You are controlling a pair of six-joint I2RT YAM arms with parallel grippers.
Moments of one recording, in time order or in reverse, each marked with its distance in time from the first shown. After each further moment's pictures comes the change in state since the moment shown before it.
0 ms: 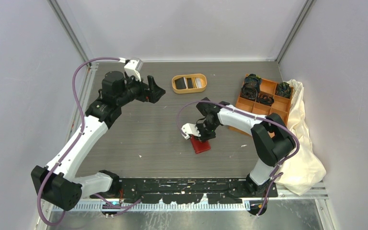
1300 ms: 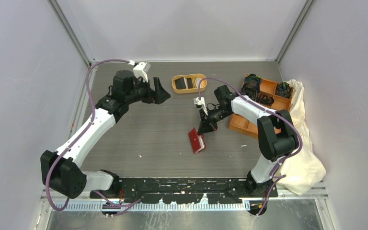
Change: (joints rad) left arm -0.011 0.120 0.000 -0.005 0.067 -0.083; right arm -0.255 0.018 0.071 -0.010 -0.574 0.366
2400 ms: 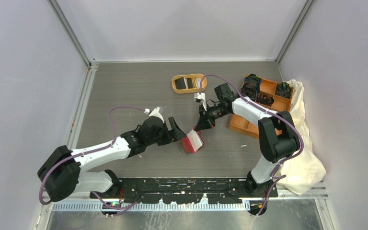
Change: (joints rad) left arm -0.442 -0.074 -0.522 0.248 -0.383 -0.653; right arm 0.000 -0.018 -0.027 0.183 -0.011 0.259
